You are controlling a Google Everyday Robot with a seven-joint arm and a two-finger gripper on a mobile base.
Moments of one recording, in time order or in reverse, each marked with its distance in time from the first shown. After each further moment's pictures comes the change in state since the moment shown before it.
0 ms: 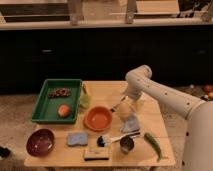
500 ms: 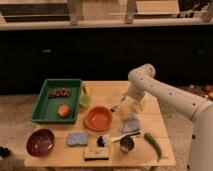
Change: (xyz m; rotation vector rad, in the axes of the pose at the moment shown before) arm 0.003 0.018 -0.019 -0.023 0.013 -0.125
